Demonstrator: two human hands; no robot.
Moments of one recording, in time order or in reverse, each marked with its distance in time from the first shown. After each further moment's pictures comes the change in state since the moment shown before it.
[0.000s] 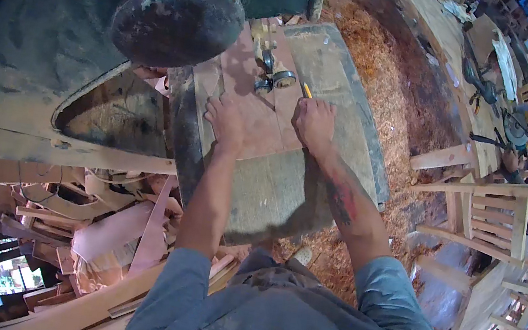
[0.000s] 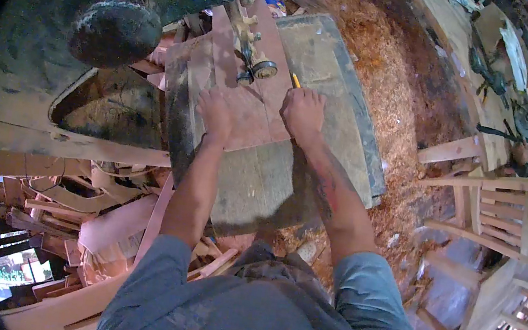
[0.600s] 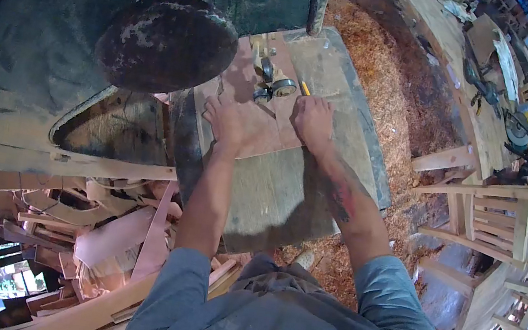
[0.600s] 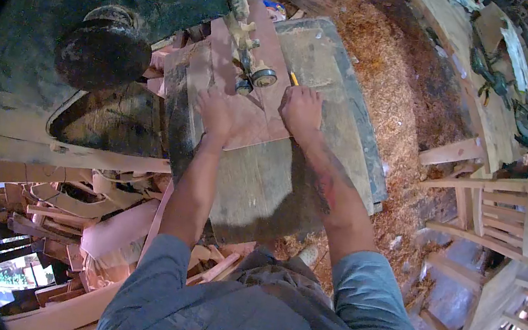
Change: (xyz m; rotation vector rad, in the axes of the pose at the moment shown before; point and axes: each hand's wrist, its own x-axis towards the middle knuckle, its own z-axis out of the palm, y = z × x) left_hand 0.022 0.009 -0.006 -0.092 -0.036 -0.013; right_hand 0.022 0.000 0.015 0.011 0.132 -0.047
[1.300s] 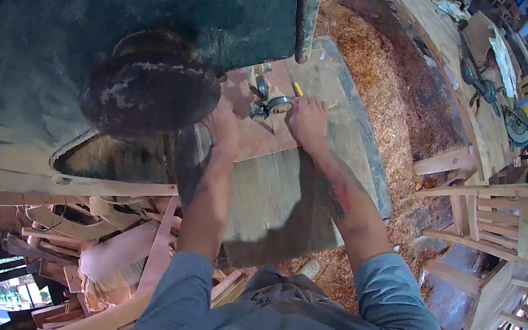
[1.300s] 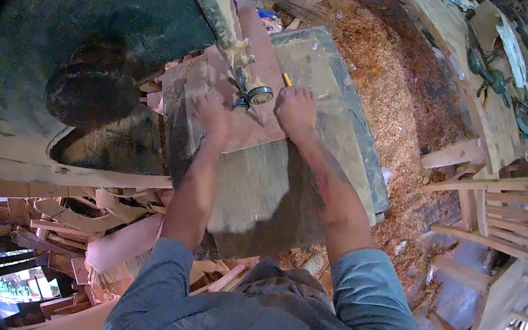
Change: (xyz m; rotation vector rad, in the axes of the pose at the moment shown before) left_hand 0.035 -0.002 0.015 -0.016 0.075 0.031; right_hand 0.031 0.005 0.019 0.022 -0.145 0.028
